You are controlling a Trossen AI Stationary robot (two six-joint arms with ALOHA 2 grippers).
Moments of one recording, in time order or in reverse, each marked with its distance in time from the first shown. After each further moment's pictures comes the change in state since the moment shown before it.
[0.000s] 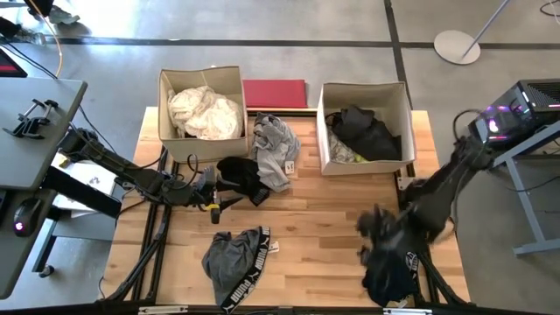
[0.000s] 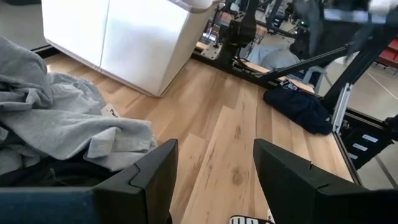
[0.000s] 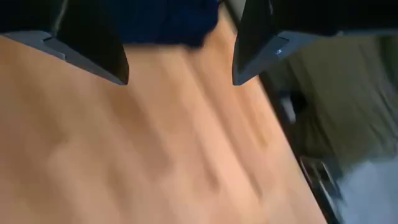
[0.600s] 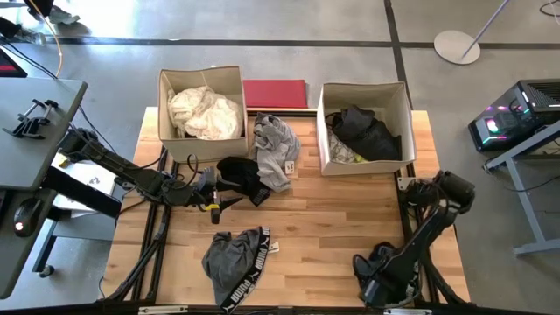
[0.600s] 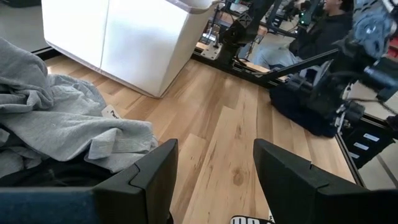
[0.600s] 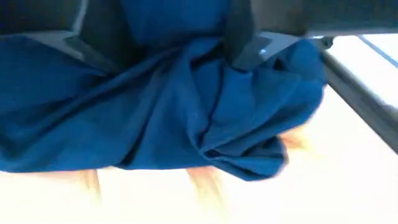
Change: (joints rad) left arm 0.000 0.000 0.000 0.001 -0.001 0.010; right arm 0.172 0.444 -0.195 0.281 -0.427 0.041
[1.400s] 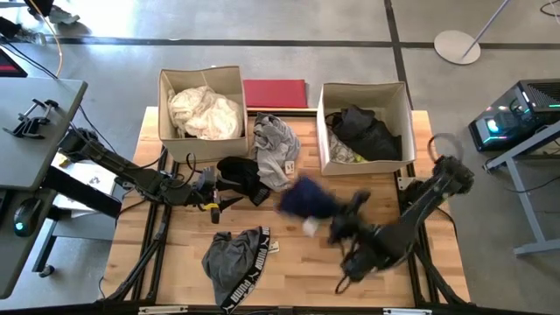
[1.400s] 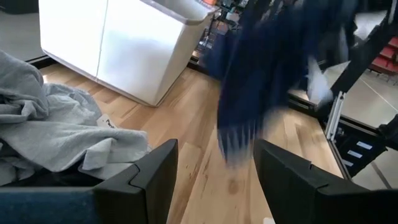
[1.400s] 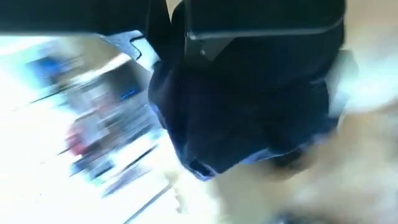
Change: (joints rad) left arm 0.000 0.000 0.000 0.042 -0.001 0.016; right arm -0.256 -0.138 0.425 -0.566 1.542 -0.600
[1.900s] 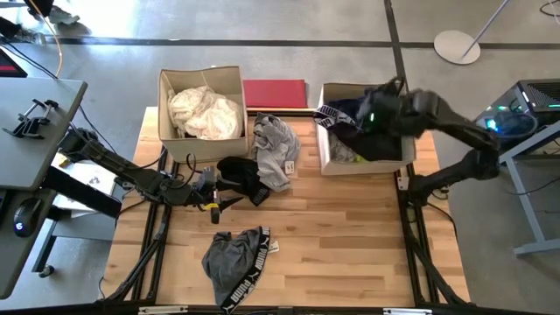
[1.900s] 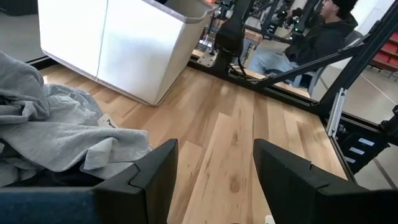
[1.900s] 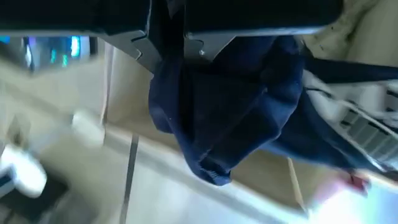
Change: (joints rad) left arm 0.000 0.000 0.000 -0.005 0.001 0.011; right arm -1.023 -0.385 0.119 -0.161 -0.492 -0.075
